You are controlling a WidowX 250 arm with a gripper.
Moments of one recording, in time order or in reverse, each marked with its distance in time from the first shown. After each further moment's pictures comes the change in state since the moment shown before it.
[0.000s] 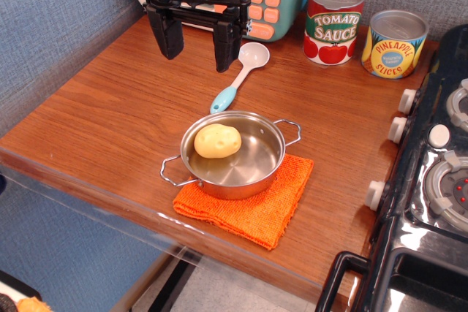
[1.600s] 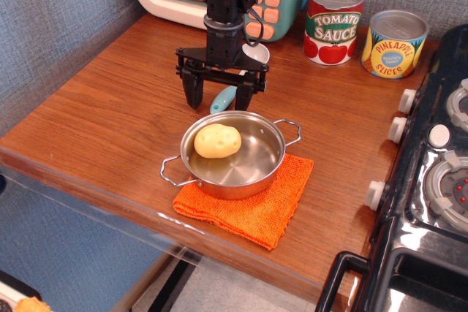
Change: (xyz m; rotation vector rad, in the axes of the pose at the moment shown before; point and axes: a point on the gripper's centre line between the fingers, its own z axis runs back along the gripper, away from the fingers) arm 0.042 0.014 -0.107 0.106 0.092 0.183
